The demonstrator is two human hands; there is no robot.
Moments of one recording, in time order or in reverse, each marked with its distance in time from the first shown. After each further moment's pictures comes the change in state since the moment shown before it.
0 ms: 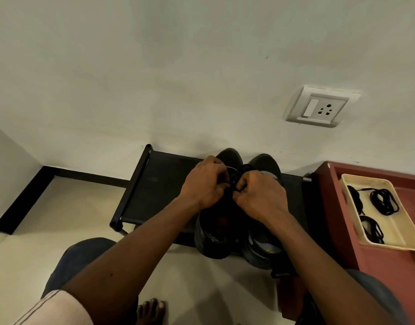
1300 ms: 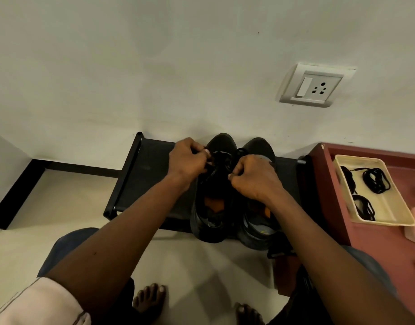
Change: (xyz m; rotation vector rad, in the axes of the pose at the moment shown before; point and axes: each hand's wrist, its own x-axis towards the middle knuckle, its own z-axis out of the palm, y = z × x) left_hand 0.008 -0.008 -0.001 -0.734 0.207 -0.538; right_hand 0.013 0.015 0.005 0.174 -0.093 0.033
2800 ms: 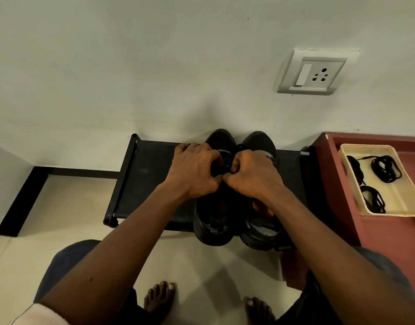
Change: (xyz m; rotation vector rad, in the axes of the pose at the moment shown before) left_hand -0.012 0.017 -0.002 1.070 -0.311 0.575; right_hand 0.008 -0.002 -0.002 -0.006 -0.027 -0.049
